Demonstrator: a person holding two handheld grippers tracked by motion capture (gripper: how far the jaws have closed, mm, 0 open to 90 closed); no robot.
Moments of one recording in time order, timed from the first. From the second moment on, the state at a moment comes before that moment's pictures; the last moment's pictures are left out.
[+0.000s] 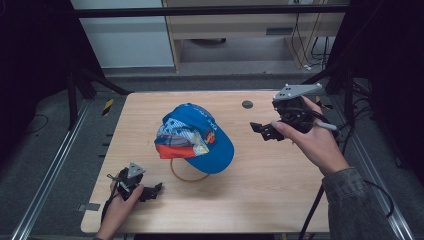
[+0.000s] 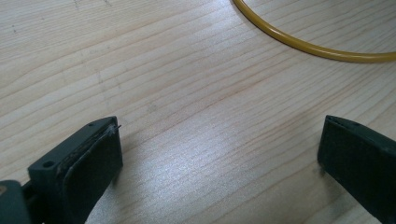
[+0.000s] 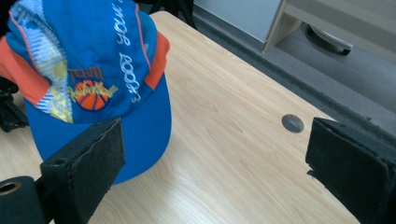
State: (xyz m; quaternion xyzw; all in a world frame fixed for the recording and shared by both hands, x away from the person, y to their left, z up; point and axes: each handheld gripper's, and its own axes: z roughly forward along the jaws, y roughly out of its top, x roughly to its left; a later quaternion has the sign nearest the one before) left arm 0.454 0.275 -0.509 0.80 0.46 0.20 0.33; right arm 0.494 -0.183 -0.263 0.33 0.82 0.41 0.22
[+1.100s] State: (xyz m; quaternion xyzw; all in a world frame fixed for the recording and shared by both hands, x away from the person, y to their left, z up) left arm 0.454 0.275 -0.509 0.80 0.46 0.20 0.33; right arm 0.493 -0.228 -0.430 0.43 0.80 0.36 0.22
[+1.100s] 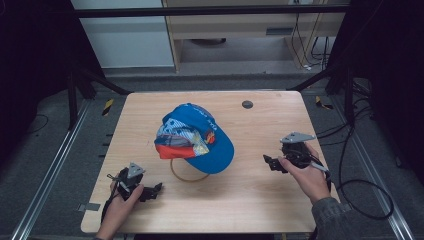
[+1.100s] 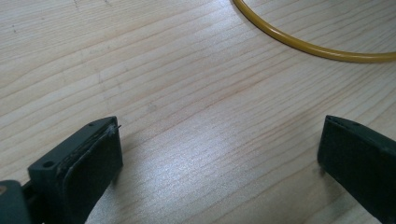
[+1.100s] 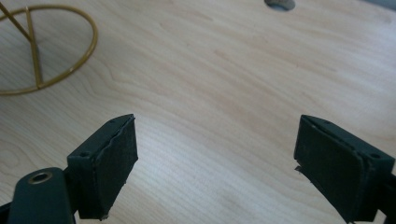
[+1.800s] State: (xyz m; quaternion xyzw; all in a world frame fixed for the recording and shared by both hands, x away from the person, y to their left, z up) left arm 0.454 0.275 -0.509 0.80 0.46 0.20 0.33; right arm 0.481 -0.221 -0.481 0.45 0.79 0.36 0.20
